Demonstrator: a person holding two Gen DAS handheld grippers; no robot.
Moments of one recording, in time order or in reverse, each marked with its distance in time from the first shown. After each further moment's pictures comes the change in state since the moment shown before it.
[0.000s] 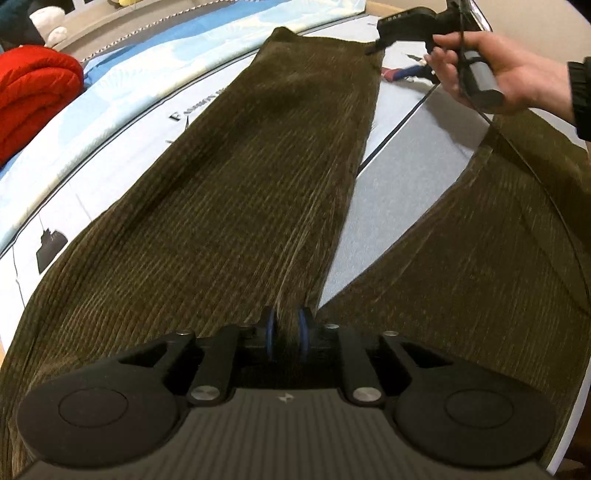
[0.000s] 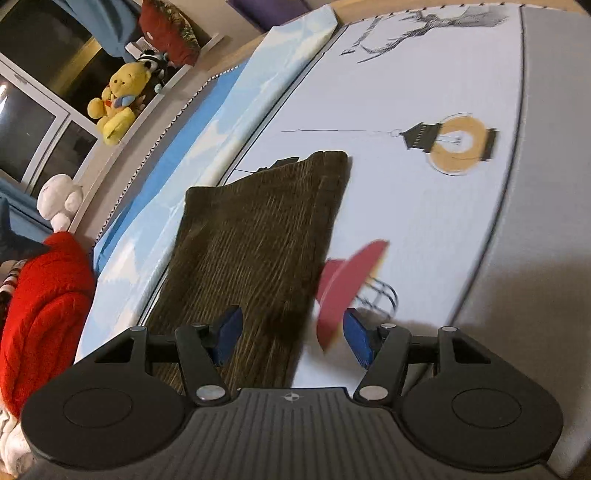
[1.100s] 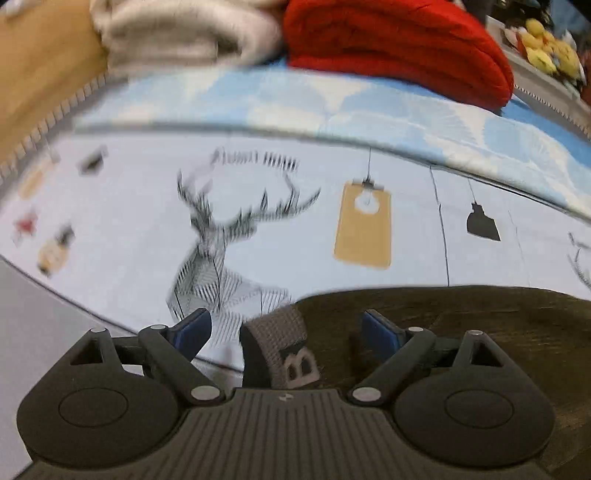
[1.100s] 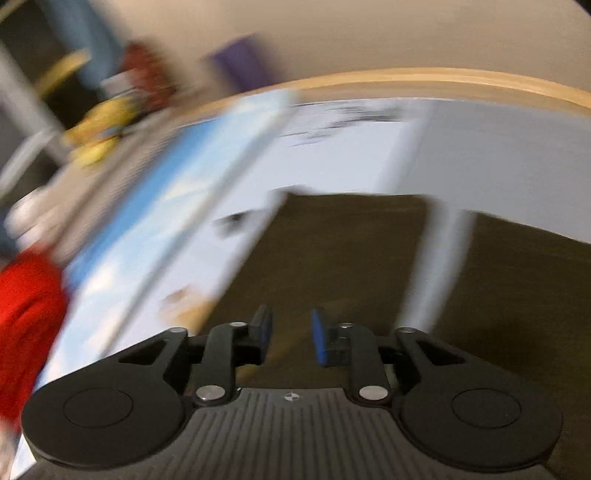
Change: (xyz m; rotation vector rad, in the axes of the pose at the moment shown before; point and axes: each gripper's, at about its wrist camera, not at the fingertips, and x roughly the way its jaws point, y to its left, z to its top) left arm -0.109 0.251 -0.161 -0.994 0.005 0.497; right arm -0.162 0.069 -0.059 -0.177 -0.119 -0.098
